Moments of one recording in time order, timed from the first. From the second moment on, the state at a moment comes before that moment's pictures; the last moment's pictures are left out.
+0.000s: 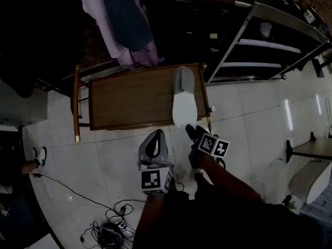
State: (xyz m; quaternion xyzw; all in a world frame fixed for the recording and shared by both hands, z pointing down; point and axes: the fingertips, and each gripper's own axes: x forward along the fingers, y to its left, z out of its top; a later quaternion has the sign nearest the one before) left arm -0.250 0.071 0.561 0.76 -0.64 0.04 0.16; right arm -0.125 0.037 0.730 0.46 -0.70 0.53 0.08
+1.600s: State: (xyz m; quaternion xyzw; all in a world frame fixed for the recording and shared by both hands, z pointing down) left arm -0.257 0.105 0.556 0.75 -0.64 0.06 0.14; right arm -0.133 0.042 0.713 0.48 -0.76 0.42 0.11
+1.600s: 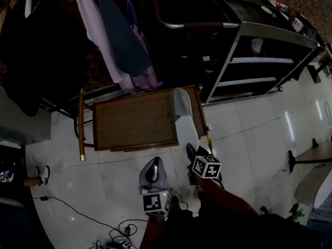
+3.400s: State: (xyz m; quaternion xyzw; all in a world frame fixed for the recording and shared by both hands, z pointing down) left arm -0.190 0.086 0.394 0.77 -0.63 -0.01 -0.02; right arm -0.058 0.049 0.388 0.52 -0.85 0.01 -0.04
